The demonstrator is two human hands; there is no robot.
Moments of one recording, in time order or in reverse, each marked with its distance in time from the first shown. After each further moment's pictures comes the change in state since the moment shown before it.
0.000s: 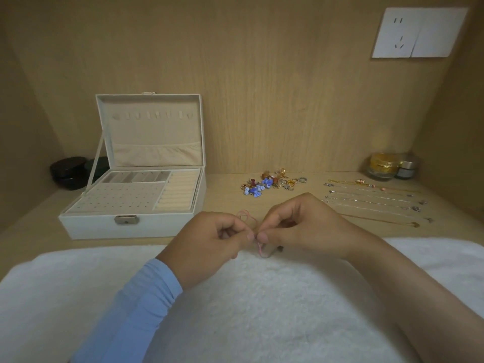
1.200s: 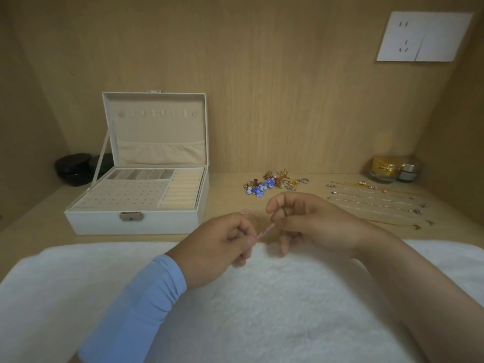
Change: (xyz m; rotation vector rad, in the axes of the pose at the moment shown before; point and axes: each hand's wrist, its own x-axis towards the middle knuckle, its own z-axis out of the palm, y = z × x) left_hand 0.000 -0.008 0.002 -0.033 -0.170 -0.042; right_hand 0.005 0.010 -0.010 0.212 -0.051 0.143
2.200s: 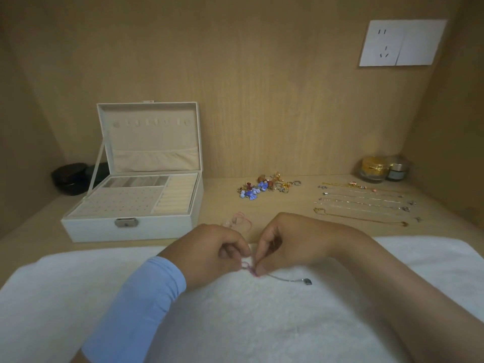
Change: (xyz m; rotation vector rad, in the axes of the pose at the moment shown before) left_hand 0.001 0.003 -0.005 0.465 -0.054 0.012; right_hand -0.003 -0.003 0.013 -0.588 -0.151 0.091
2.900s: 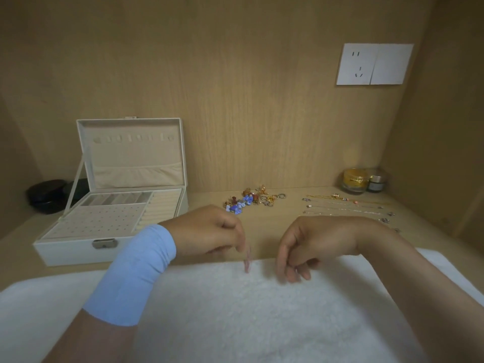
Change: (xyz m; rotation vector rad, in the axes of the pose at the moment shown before) left_hand 0.041 0.040 -0.038 -0.175 -0.207 0.015; right_hand -0.031 0.023 -0.054 0.136 -0.196 0.085
